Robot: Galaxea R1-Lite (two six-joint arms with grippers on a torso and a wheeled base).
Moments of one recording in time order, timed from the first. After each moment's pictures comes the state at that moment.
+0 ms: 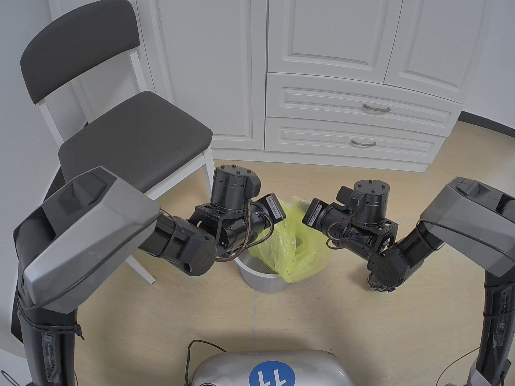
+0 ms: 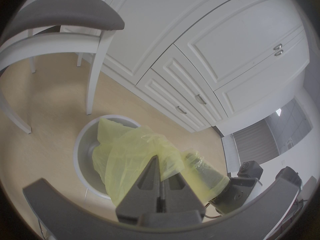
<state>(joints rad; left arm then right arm) -0.62 2.29 -1.35 -0.59 0.04 -0.78 0.49 2.27 -1.04 -1.10 0.05 0.64</state>
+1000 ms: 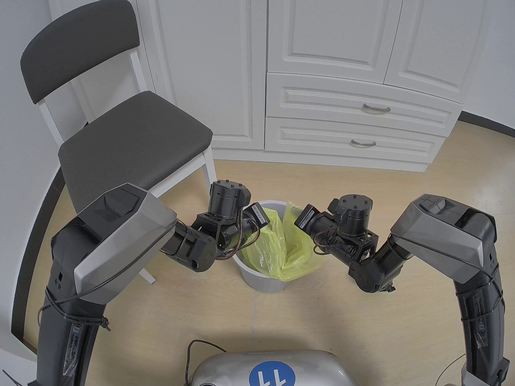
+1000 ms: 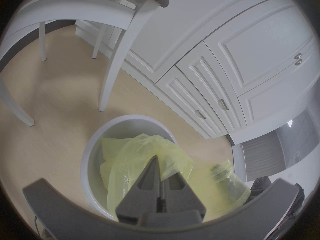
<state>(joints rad) -0.54 2.48 -1.50 -0.58 0.05 -0.83 0.48 2.47 -1.19 -1.20 0.04 0.82</state>
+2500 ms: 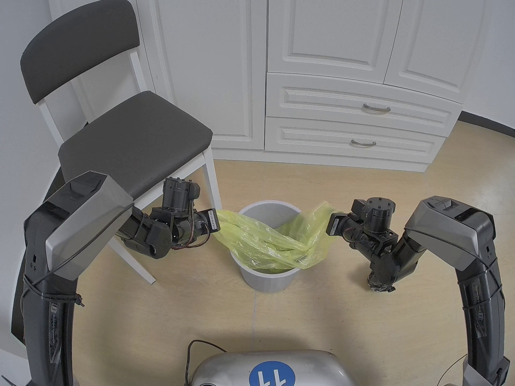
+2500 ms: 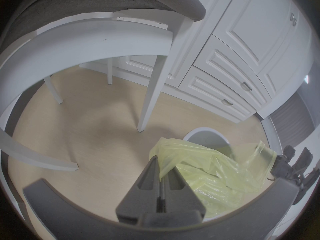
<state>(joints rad) -0.34 2.41 -1.37 -0.51 0.05 -0.43 0.30 2.54 -1.19 -1.22 0.00 0.26</state>
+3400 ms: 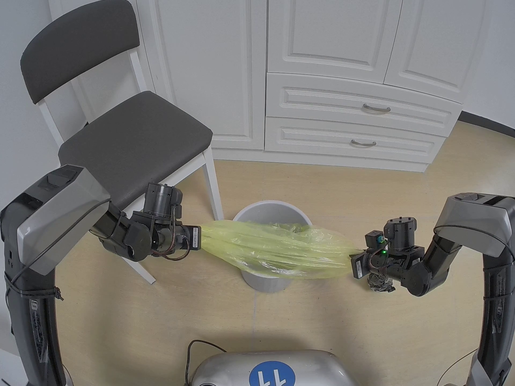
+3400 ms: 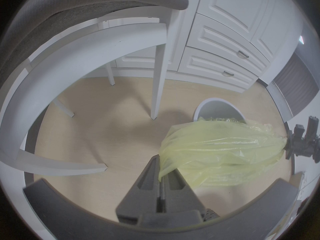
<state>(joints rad) -0.30 2.29 -1.19 -0.43 0.04 -0.16 0.24 2.36 -0.82 -1.03 0.08 -0.18</state>
